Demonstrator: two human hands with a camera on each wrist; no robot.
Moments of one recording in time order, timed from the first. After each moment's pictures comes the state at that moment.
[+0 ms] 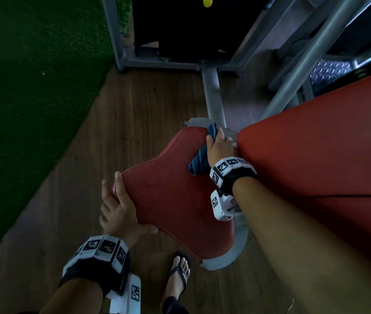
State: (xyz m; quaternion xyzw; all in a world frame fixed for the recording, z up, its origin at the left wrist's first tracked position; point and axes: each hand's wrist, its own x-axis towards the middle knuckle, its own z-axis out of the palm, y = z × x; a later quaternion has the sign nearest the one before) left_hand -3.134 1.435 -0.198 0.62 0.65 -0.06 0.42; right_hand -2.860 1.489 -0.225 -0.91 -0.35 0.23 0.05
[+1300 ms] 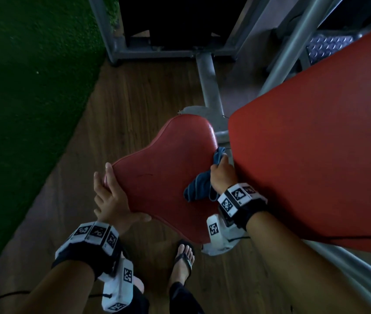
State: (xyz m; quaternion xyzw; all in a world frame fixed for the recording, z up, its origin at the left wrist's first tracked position) left_hand -3.131 1.438 -0.198 0.62 0.66 -0.06 0.42; right_hand -2.871 1.403 -0.210 -0.90 -0.22 0.37 0.07
